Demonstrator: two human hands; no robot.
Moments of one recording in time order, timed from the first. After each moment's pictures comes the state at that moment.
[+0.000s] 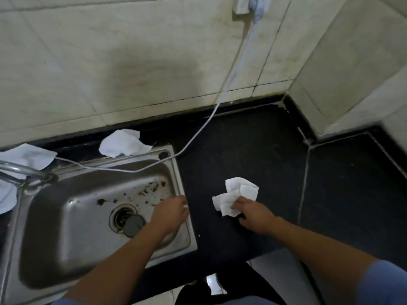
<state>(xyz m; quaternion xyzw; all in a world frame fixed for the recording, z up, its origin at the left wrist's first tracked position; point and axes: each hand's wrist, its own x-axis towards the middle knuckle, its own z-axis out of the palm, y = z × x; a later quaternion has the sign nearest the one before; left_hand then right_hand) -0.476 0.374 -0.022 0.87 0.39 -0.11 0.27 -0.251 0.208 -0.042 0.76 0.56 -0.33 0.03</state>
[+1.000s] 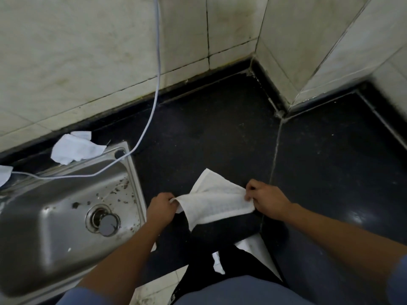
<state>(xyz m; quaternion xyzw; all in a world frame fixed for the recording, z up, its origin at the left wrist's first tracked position) -0.369 0.317 -0.064 0.78 0.52 -0.11 0.33 -0.108 0.112 -0.074 0.76 0.58 -0.28 -0.05</state>
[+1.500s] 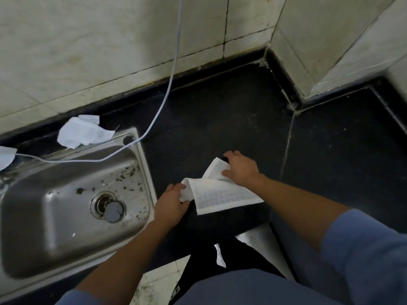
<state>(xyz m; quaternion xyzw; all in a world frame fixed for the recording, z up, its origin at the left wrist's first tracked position) -0.399 0.304 -0.069 0.81 0.47 -0.13 0.31 -0.160 0.234 -0.062 0.84 0.44 -0.32 -0.02</state>
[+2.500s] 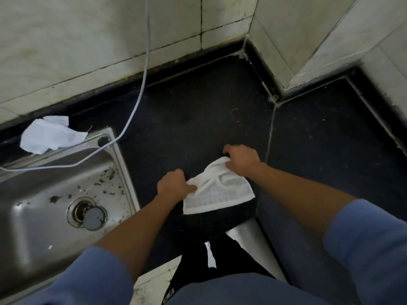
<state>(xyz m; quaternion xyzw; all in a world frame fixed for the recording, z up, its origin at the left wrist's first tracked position) -0.309 0.318 -0.070 0.80 0.45 -0.27 0.28 -0.115 0.212 -0.063 0.85 0.44 -0.28 0.04</state>
